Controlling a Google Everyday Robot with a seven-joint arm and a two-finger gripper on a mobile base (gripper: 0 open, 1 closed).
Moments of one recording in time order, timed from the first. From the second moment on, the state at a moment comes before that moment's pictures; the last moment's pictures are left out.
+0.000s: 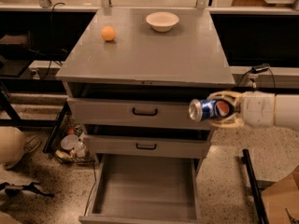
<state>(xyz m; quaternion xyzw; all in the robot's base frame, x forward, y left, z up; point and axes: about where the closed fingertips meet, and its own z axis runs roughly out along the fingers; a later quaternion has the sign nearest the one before) 0.532 -0.200 0.805 -0.71 0.43 0.02 0.56</state>
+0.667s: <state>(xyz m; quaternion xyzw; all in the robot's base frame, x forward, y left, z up) 0.561 -0.210 0.852 -0.69 0.50 0.00 0.53</state>
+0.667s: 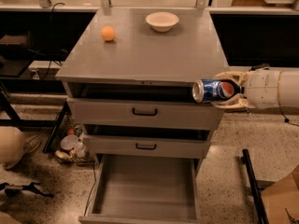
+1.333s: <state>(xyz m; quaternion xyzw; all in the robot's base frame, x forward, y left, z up) 0.578 -0.210 0.865 -0.69 0.50 0.02 0.53</state>
